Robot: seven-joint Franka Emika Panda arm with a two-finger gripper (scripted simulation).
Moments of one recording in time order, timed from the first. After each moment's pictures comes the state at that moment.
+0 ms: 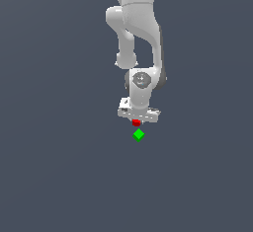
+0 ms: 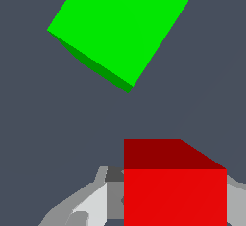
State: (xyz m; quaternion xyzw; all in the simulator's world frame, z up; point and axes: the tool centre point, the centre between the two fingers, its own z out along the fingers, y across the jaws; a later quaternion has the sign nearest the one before) arm -0.058 0.055 0.020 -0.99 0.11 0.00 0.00
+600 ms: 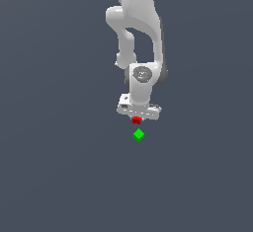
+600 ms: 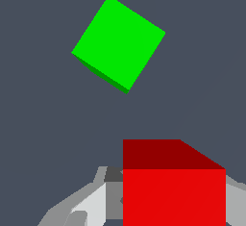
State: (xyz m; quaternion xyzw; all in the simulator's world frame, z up) arm -0.060 0.055 0.045 -0.99 0.11 0.00 0.00
